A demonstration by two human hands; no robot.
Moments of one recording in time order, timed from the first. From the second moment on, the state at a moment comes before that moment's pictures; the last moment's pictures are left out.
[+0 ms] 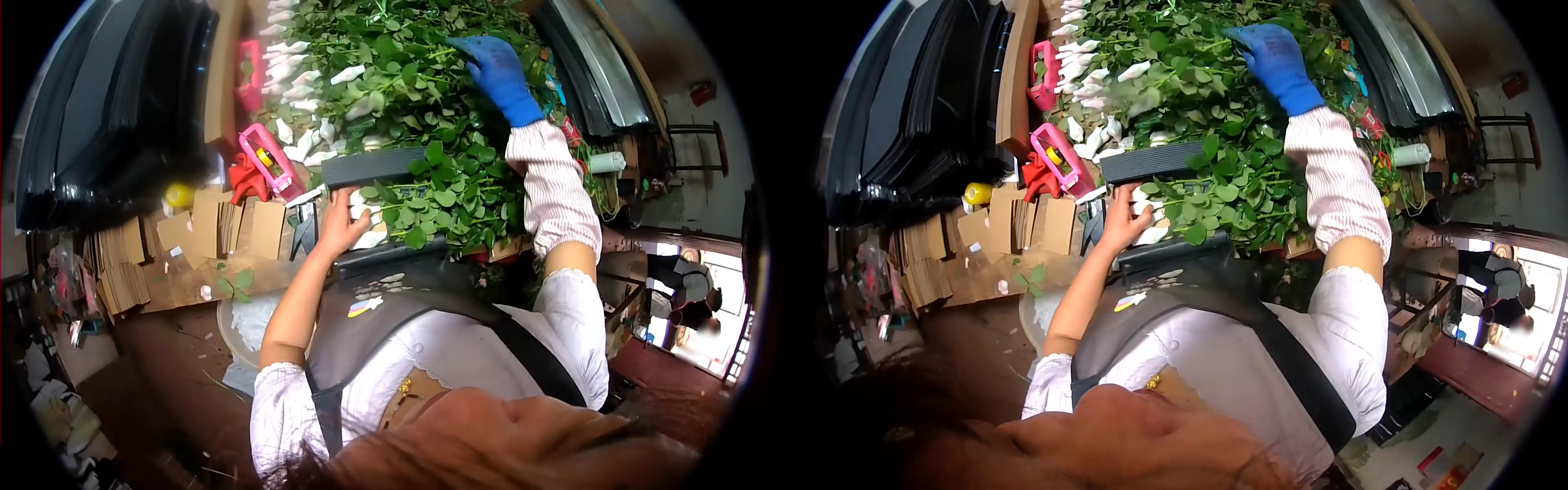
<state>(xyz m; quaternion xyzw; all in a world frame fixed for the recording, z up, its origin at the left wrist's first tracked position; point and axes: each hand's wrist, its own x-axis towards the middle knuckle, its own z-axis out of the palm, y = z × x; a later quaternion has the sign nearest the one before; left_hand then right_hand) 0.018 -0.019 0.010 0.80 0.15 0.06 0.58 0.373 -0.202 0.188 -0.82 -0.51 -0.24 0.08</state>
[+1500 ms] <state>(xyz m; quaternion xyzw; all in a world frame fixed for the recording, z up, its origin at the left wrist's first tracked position) -0.028 0.012 0.013 0.66 0.31 0.32 0.60 0.156 -0.179 0.050 -0.91 -0.39 0.17 0.06</state>
